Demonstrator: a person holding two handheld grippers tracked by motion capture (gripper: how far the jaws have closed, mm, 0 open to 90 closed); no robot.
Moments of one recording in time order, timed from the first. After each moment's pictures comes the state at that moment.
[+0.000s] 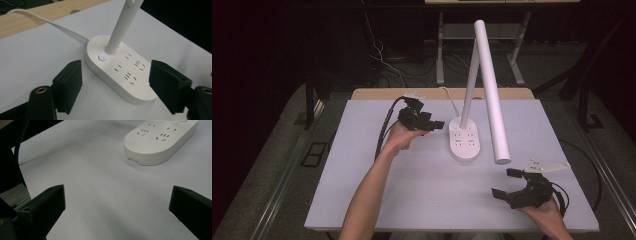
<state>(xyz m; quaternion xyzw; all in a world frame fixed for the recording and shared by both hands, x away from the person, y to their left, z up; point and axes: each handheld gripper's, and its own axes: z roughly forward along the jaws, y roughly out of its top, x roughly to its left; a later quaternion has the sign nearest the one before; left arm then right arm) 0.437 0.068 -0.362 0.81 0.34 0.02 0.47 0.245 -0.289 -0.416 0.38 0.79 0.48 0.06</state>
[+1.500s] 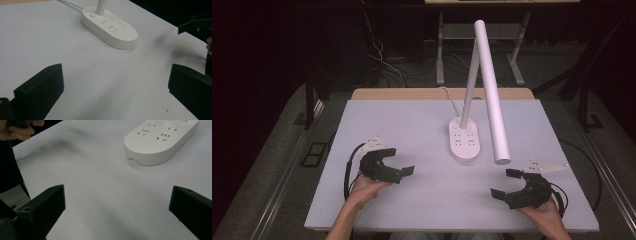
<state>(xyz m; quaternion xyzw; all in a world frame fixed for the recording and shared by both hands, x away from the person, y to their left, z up) 0.296 0.155 -0.398 0.78 0.35 0.07 0.51 0.244 -0.286 -0.416 0.39 0.79 0.48 0.06</state>
